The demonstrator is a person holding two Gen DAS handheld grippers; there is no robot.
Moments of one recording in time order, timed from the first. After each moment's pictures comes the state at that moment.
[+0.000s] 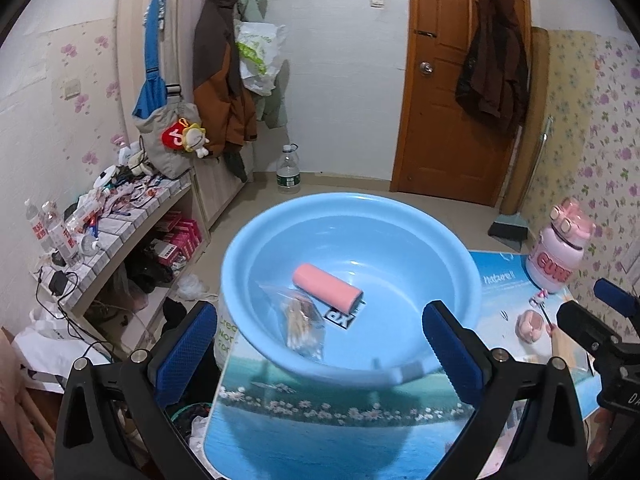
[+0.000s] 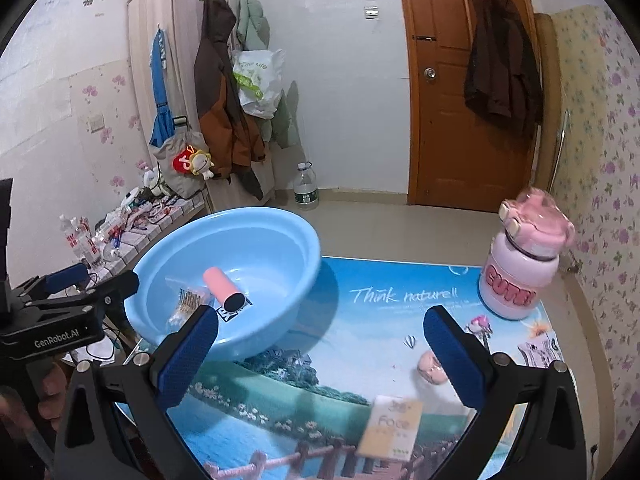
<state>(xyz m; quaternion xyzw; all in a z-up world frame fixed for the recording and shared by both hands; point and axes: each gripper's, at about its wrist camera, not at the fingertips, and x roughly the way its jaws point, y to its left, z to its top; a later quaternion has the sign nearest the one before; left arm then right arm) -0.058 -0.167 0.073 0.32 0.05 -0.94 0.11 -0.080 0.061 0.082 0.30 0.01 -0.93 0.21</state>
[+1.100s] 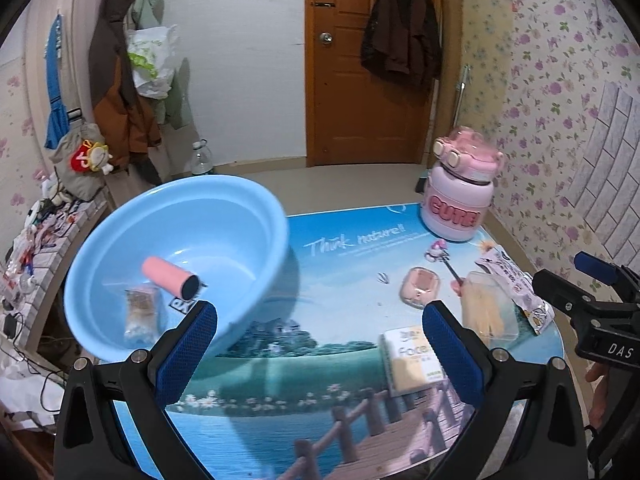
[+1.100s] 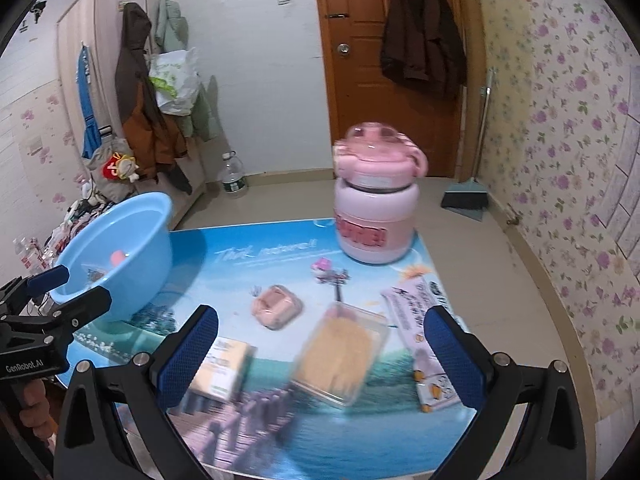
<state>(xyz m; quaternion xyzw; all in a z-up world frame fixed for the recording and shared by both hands) -0.083 -0.019 0.052 0.36 0.00 -0.93 -0.02 -0.082 0.215 0.047 0.33 -0.01 -0.94 0.10</state>
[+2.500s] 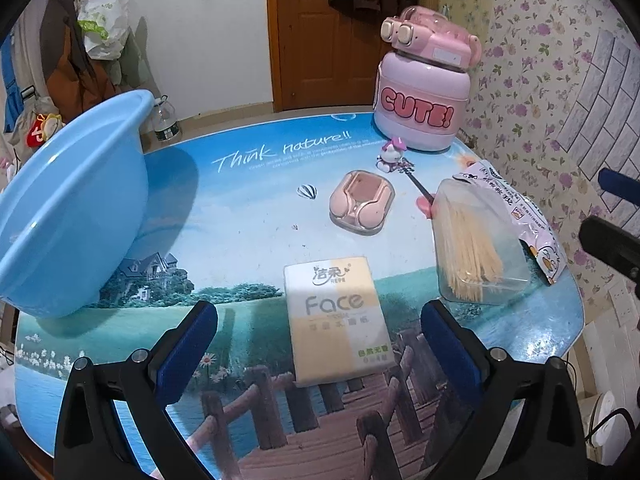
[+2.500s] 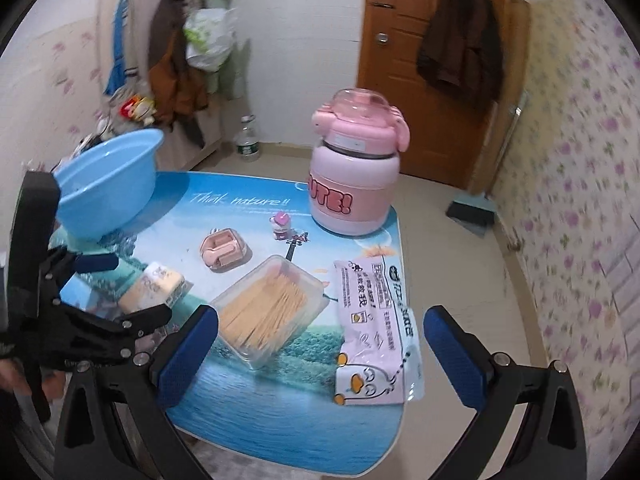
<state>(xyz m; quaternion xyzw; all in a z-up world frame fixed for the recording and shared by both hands) -0.110 0.053 -0.044 0.44 -0.01 -0.90 -0.06 -0.087 0.259 0.015 0.35 0.10 -0.92 0.15</state>
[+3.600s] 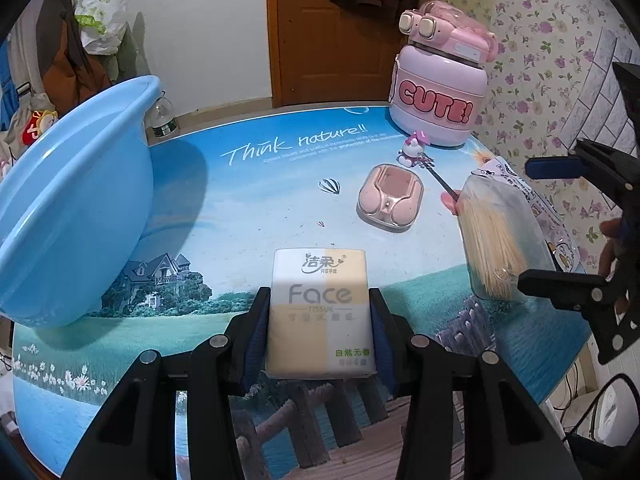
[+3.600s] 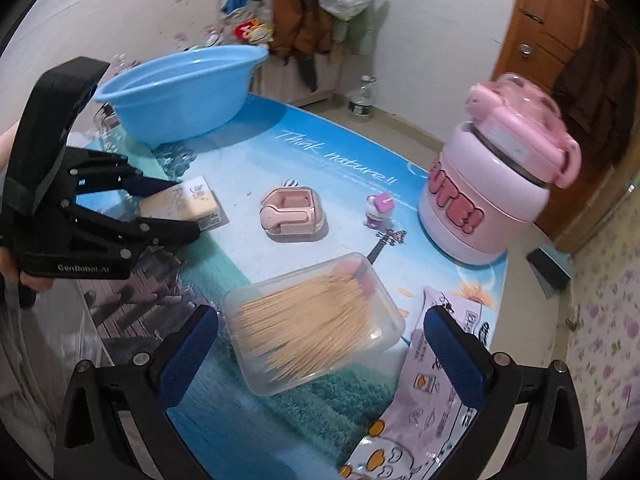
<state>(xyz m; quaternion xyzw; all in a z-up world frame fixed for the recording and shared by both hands) -0.121 0.034 -0.053 0.45 -0.02 -0.89 -0.06 -0.138 0.215 -0.032 0.38 0.23 -0.83 0.34</state>
